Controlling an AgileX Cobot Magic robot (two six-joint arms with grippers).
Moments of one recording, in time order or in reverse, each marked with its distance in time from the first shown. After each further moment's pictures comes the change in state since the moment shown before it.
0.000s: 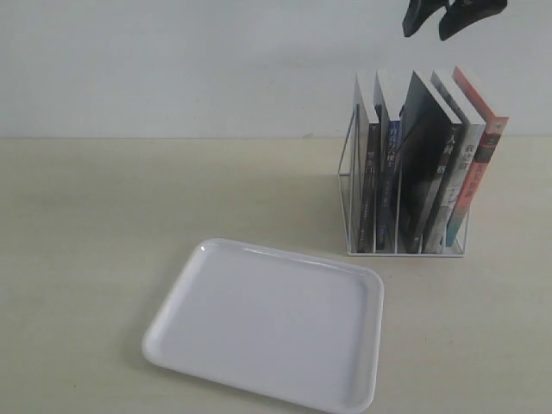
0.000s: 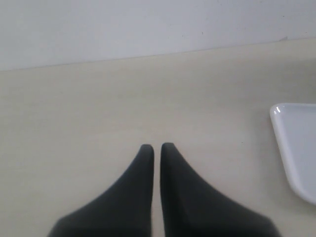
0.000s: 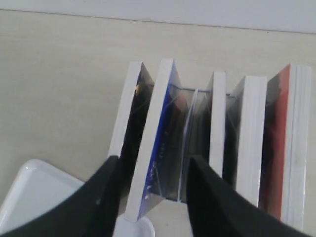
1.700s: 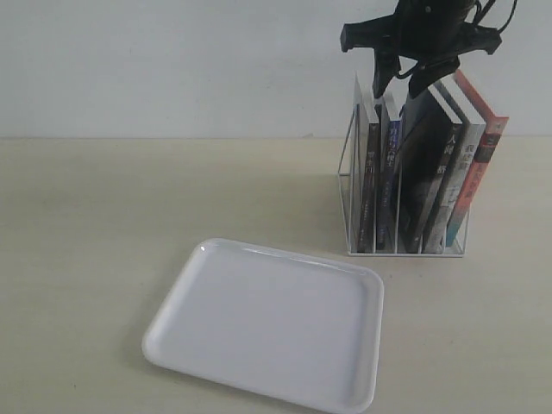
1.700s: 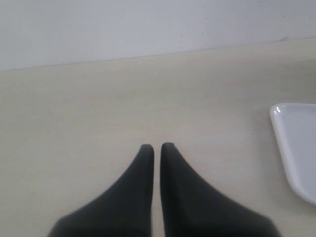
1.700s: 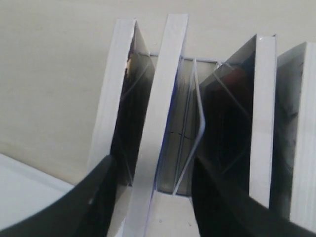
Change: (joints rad) left arm 0.000 0.000 0.000 0.000 0.000 0.000; right arm 0.086 0.145 0.000 -0.142 0.000 0.105
